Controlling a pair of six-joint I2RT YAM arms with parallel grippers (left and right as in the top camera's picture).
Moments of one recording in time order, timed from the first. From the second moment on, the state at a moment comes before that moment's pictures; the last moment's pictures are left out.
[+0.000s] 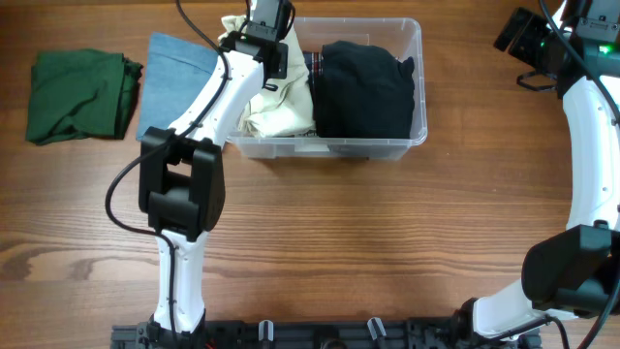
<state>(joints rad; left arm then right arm) -0.33 2.28 1.92 -0.67 -0.31 -0.19 -0.19 1.75 1.70 -0.77 0.05 0.28</state>
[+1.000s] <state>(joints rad) -0.35 2.34 1.93 -0.67 -0.31 -0.21 -0.19 1.75 1.70 -0.77 0.04 0.28</state>
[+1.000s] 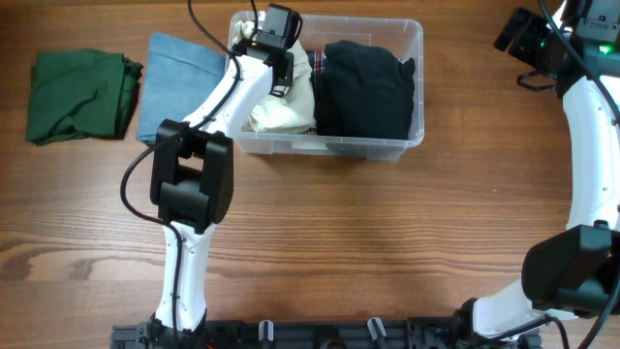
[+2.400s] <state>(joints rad) -0.42 2.23 1.81 -1.04 -0.19 -0.23 -0.19 1.75 1.70 -0.77 0.05 0.28</state>
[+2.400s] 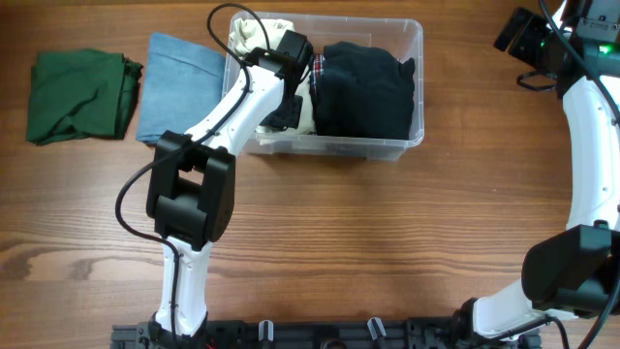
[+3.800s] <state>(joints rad) -0.06 1.83 1.91 -1.16 -0.16 -0.23 -0.19 1.75 1.70 -0.77 0.05 0.28</state>
